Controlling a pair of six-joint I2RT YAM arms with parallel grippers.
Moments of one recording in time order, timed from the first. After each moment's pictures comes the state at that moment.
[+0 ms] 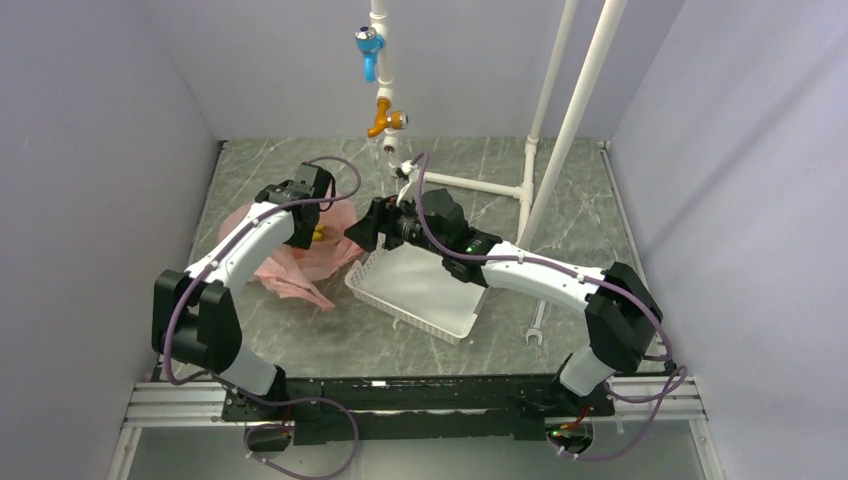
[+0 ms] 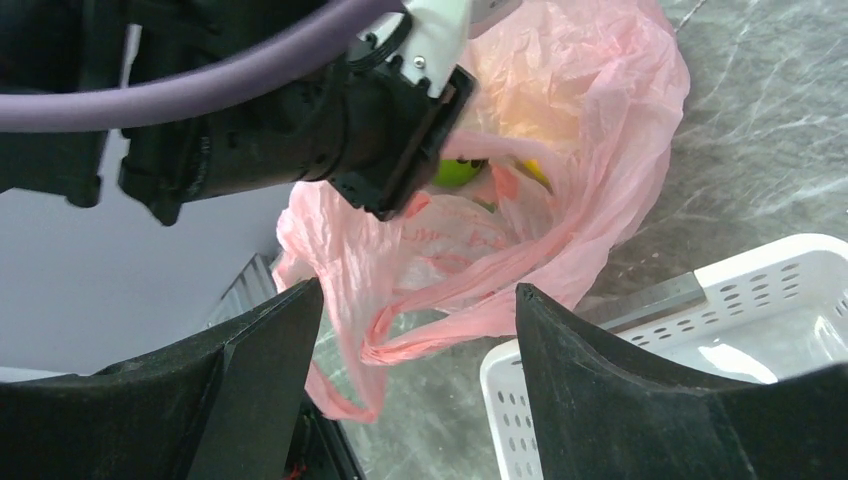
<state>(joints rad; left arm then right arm) -0.31 1.50 1.22 -0.87 -0.54 -0.07 0.90 1.58 1.13 0.29 -0.13 0.61</state>
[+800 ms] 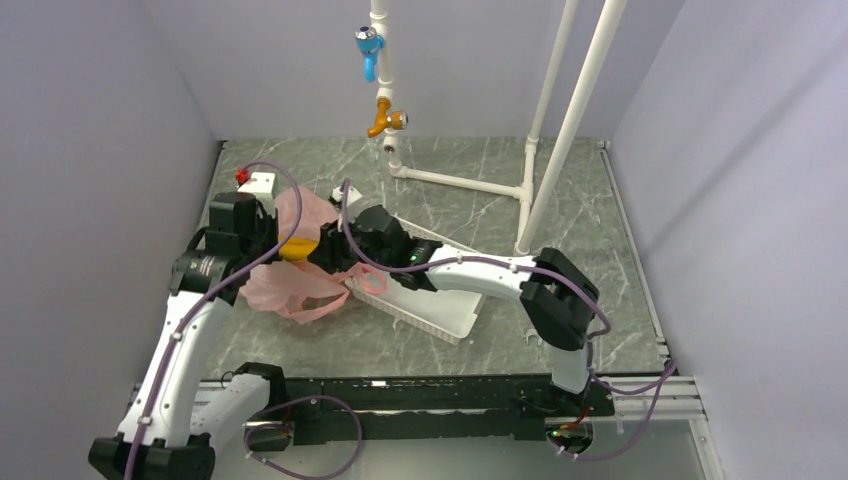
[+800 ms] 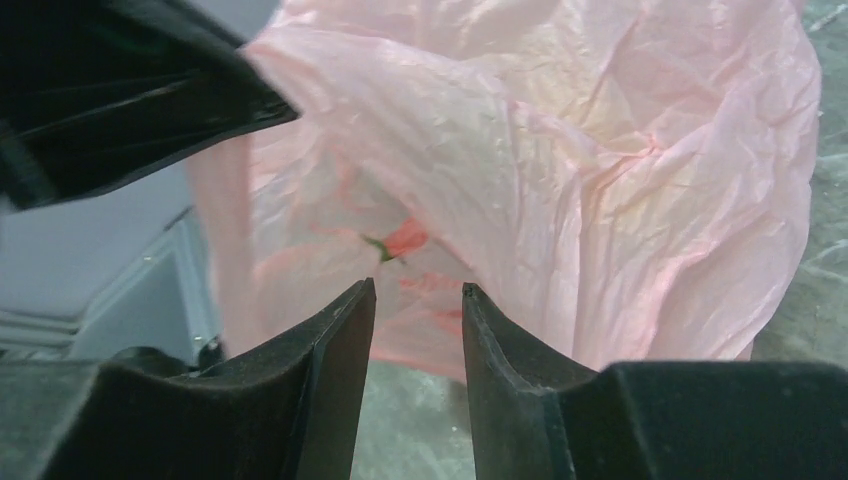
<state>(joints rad) -0.15 0.94 1.08 -0.83 -0.16 -0.05 1.05 1.86 1.35 0.28 -0.14 0.45</state>
